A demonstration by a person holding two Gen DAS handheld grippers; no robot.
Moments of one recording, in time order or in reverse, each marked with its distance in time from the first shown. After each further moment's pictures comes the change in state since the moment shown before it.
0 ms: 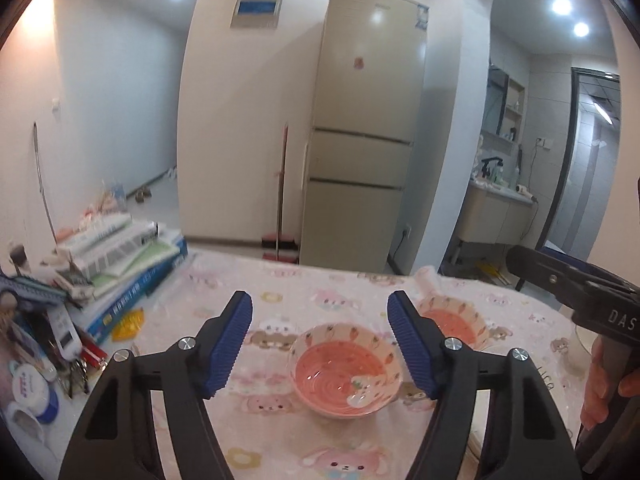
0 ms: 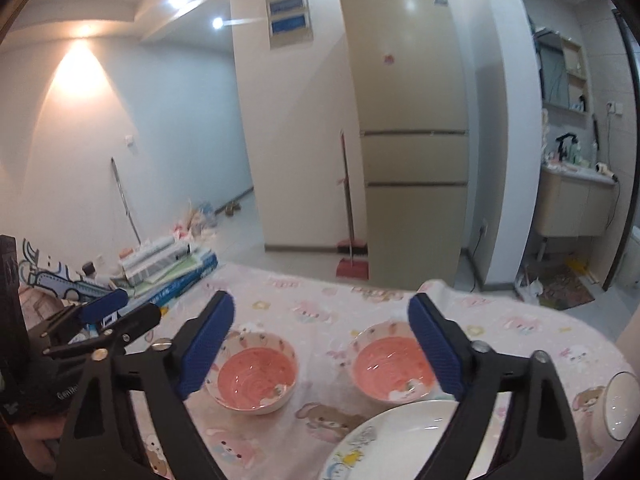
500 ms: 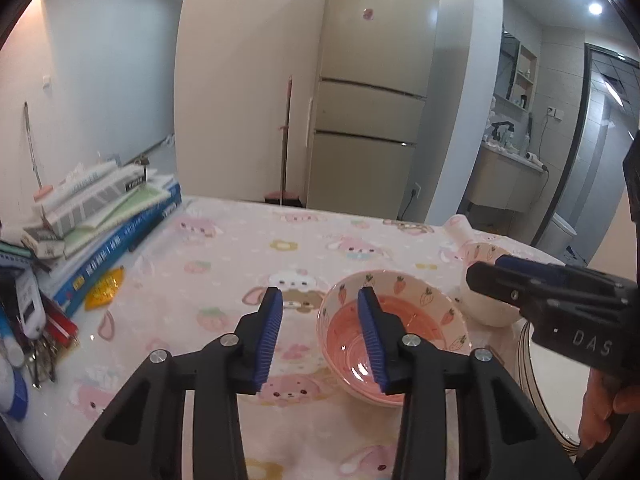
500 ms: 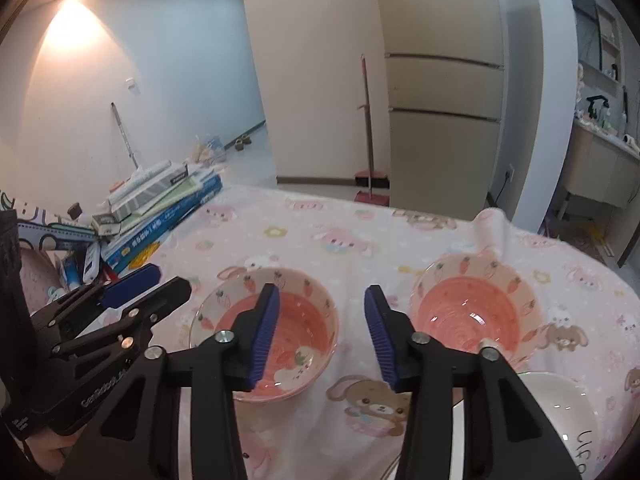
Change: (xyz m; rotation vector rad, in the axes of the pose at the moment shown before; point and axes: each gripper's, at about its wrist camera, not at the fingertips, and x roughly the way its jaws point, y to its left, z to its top) left arm 0.072 0.028 -0.042 0.005 0.139 0.002; right arm 0.095 0.027 -0.048 -0.018 0.236 0.047
